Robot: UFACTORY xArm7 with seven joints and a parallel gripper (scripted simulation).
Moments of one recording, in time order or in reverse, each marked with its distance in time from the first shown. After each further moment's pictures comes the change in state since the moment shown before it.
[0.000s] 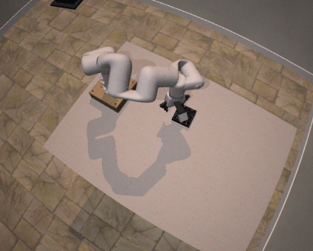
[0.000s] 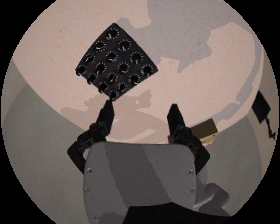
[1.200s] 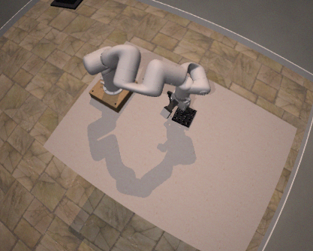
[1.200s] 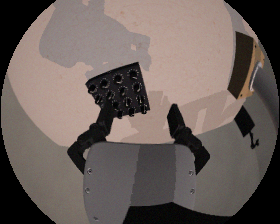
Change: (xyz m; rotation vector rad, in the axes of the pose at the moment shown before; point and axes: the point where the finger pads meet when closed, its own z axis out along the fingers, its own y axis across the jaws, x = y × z) arm 0.015 -0.018 -0.002 -0.028 -0.007 1.140
